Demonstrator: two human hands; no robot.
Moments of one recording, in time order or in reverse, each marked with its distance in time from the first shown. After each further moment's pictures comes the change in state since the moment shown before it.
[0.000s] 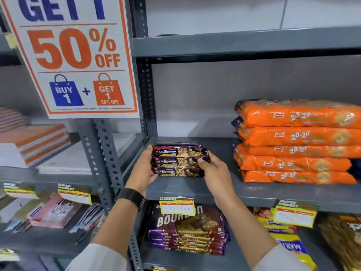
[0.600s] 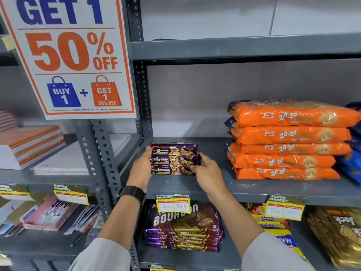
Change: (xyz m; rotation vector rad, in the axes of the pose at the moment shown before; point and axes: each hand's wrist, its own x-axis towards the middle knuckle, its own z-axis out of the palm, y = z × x) left_hand 0.011 -0.008 0.001 0.003 0.080 0.058; right_hand -0.003 -0.005 0.002 -0.125 -0.082 -0.080
